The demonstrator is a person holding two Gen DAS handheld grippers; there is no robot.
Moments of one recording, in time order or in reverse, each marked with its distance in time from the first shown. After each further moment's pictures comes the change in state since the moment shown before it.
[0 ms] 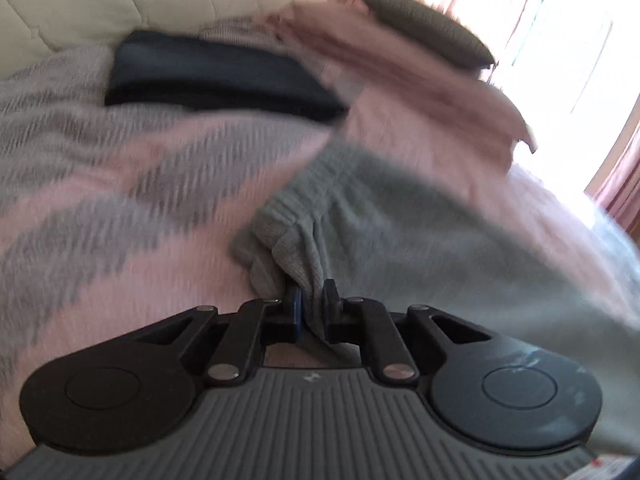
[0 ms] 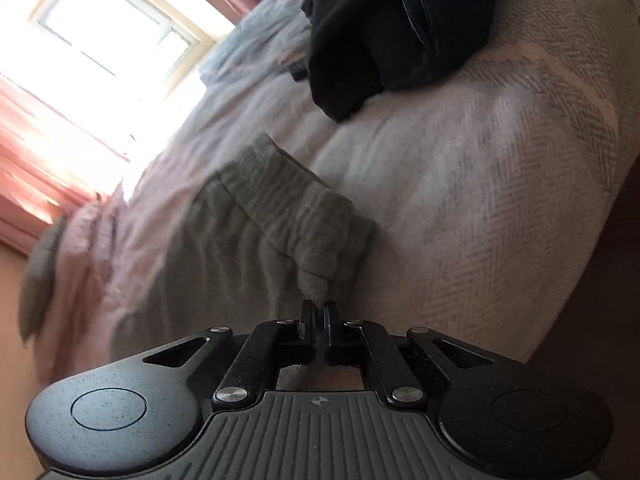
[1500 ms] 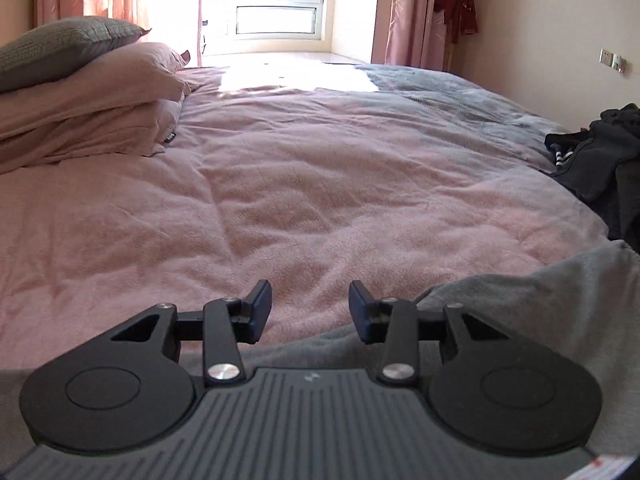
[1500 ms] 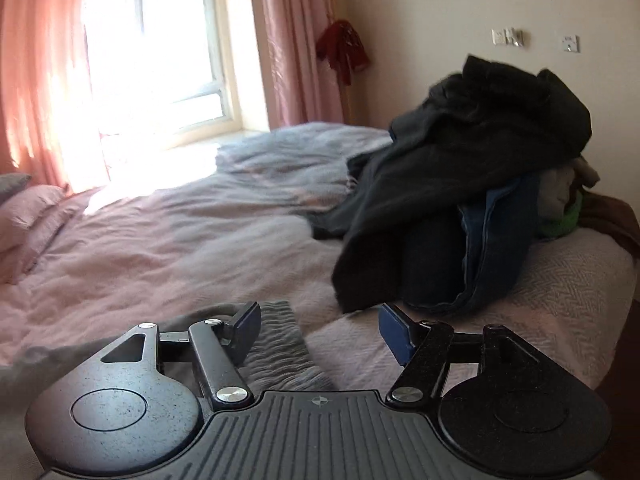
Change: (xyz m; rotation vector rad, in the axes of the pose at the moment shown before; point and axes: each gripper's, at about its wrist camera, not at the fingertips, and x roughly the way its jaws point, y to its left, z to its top) left arm 0.058 -0.412 -0.036 0.655 0.042 -0.438; right arm 0.000 0.059 0.011 -0.497 -0.484 -0.155
